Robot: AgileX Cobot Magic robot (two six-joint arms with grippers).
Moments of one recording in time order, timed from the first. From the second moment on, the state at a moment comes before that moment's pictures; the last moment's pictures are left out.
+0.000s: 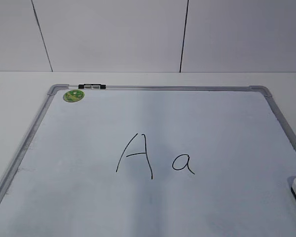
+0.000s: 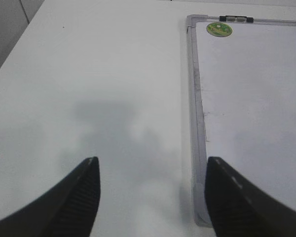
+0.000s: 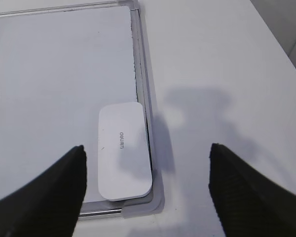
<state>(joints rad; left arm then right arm) -0.04 0.01 -0.51 0.05 1.11 -0.13 -0.02 -0.02 -0.50 -0.11 1.15 0.04</state>
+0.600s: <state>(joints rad) -0.04 0.01 -0.51 0.05 1.11 -0.13 -0.02 -0.02 -0.50 -0.11 1.15 0.04</state>
